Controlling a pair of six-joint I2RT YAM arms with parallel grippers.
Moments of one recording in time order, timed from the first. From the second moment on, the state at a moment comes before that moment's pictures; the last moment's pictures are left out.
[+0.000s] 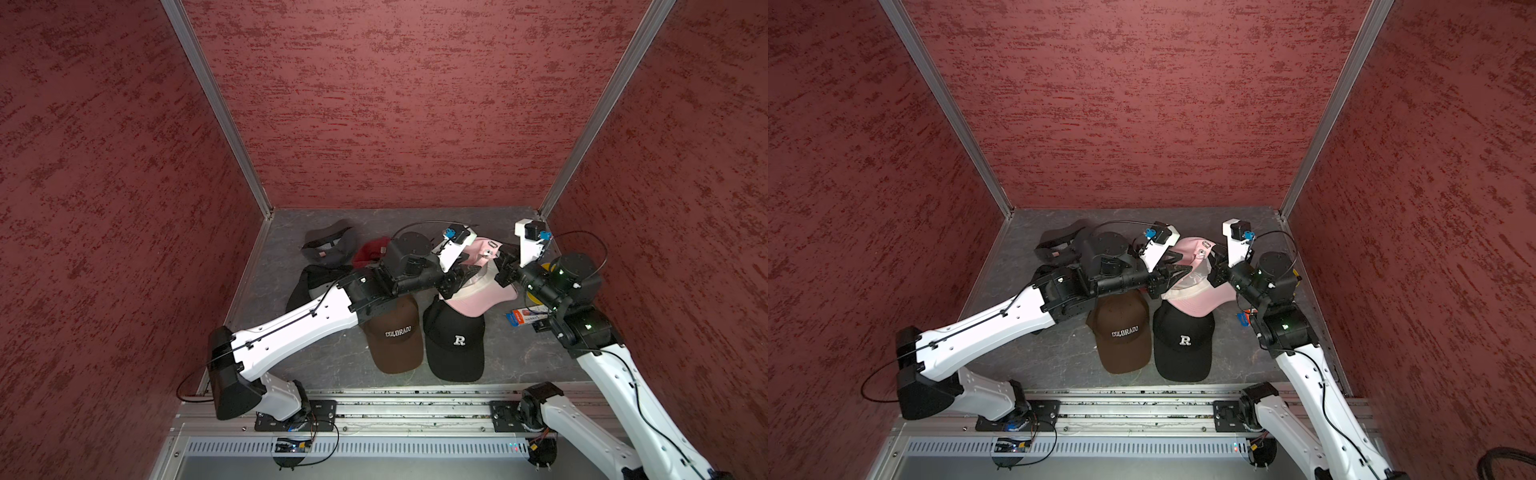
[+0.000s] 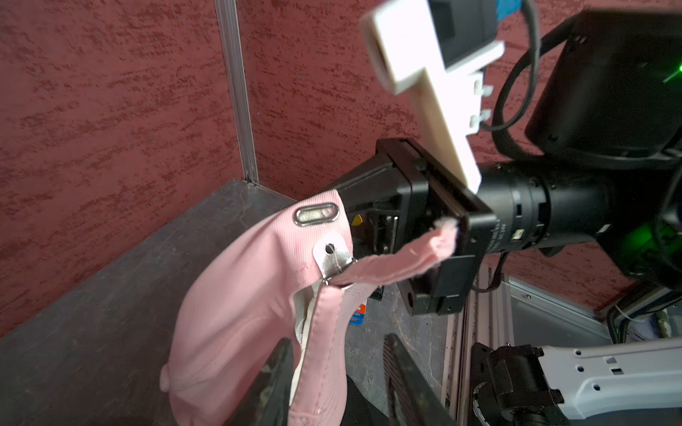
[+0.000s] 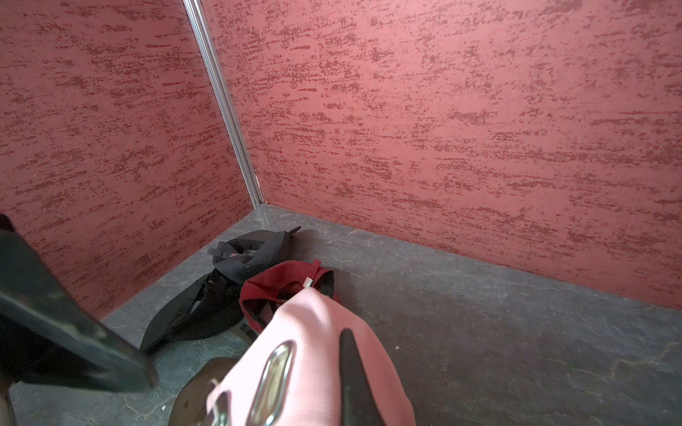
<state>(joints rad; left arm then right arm) -1.02 1.47 1.46 -0.23 0.12 -0.08 0.27 0.82 0.92 -0.17 -0.33 0.12</state>
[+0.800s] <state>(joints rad) -1.03 1.56 1.50 -0.18 0.19 -0.08 0.27 0.81 0.92 -0.17 -0.38 0.12</state>
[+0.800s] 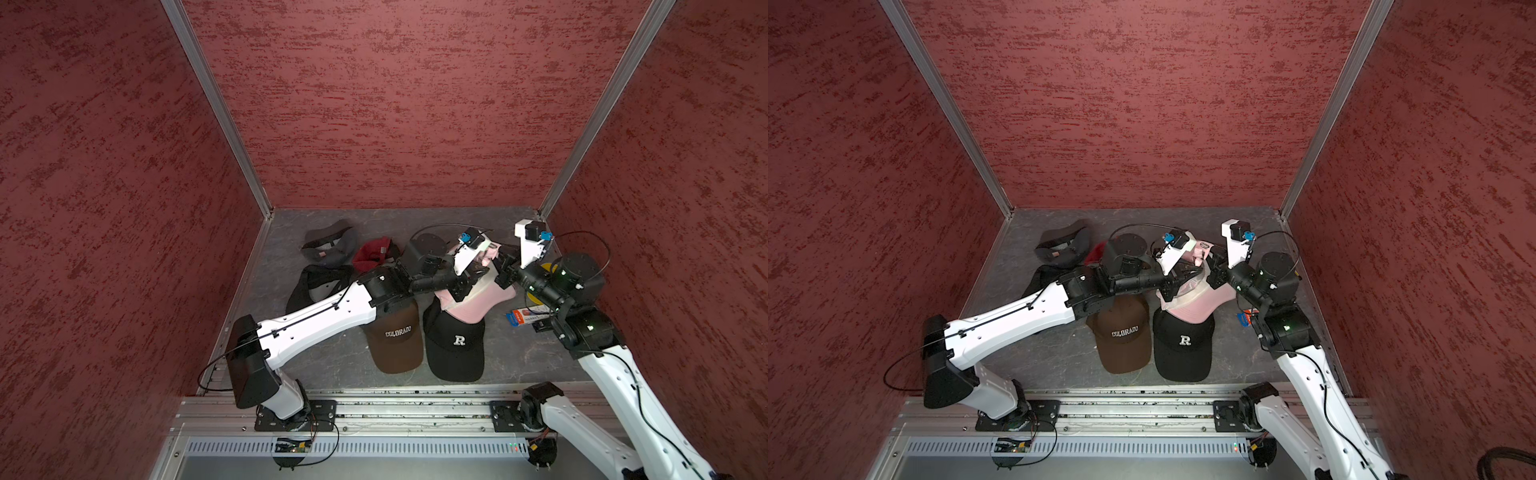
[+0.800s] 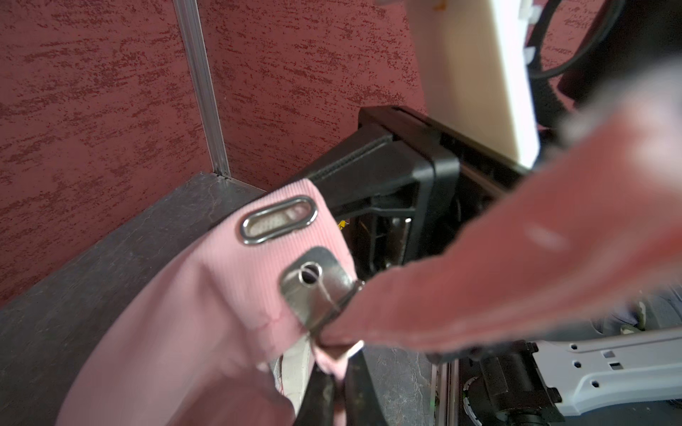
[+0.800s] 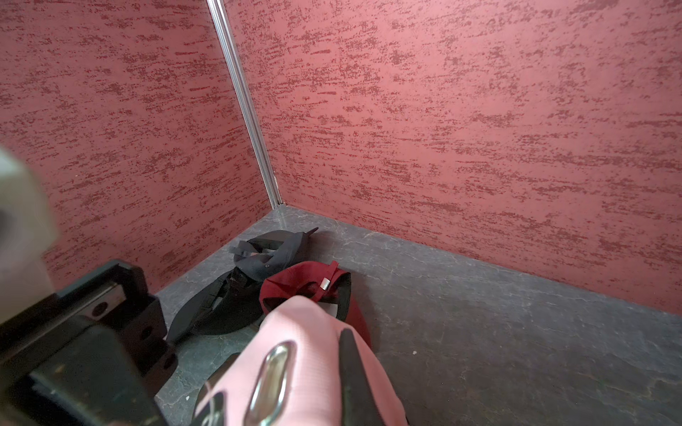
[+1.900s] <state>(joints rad) -1.01 1.68 1.79 -0.52 0.39 -0.08 0.27 0.61 0.81 -0.20 -0.38 -0.19</state>
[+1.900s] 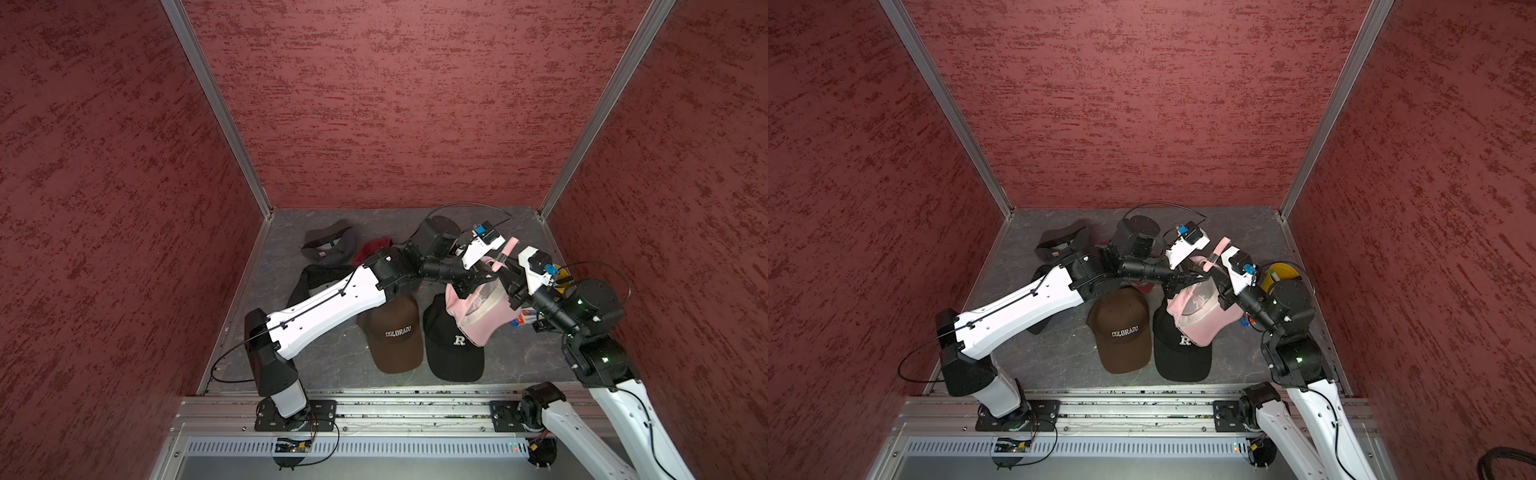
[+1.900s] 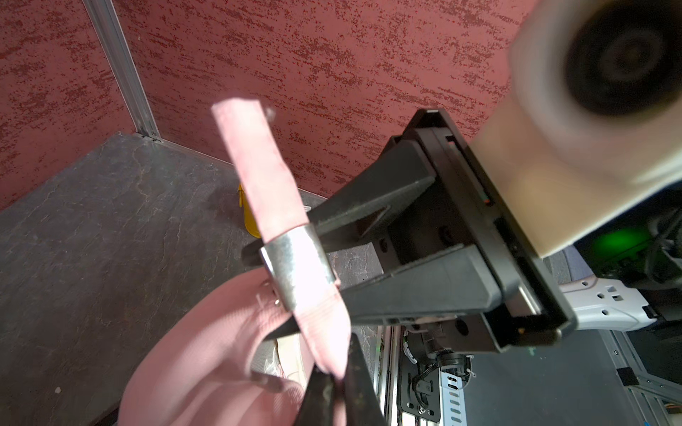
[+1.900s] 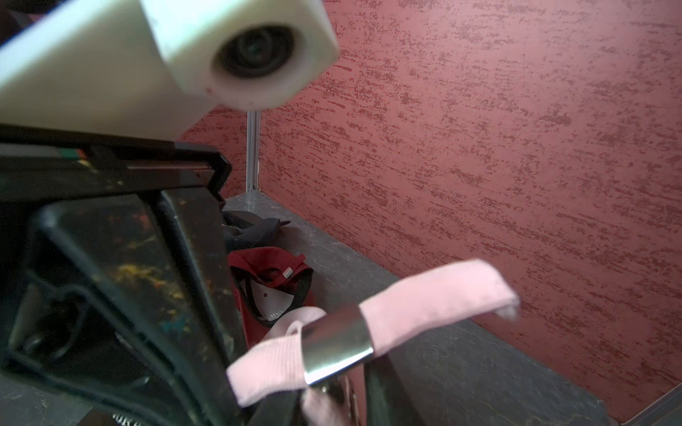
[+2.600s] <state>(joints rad) -1.01 1.68 1.77 -0.53 0.39 -0.07 0.27 0.63 0.77 -0.15 -0.25 -0.11</state>
